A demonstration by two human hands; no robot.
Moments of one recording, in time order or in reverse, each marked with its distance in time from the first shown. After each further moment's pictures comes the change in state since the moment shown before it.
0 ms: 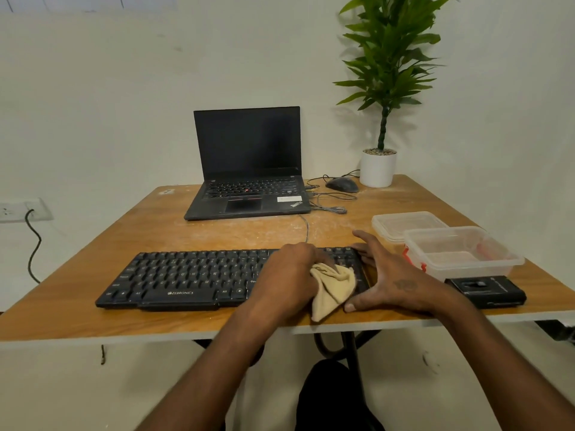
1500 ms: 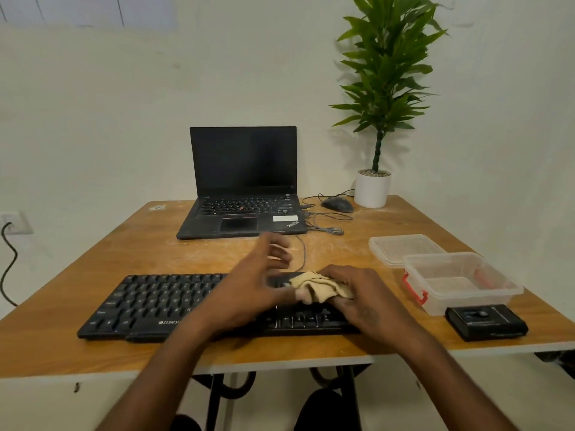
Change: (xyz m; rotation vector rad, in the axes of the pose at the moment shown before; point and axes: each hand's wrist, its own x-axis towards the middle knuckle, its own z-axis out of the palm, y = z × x) left_hand -0.001 -0.052 -0.052 -0.504 -0.097 -0.020; right_hand 0.013 -0.053 0.033 -0.218 0.322 -0.189
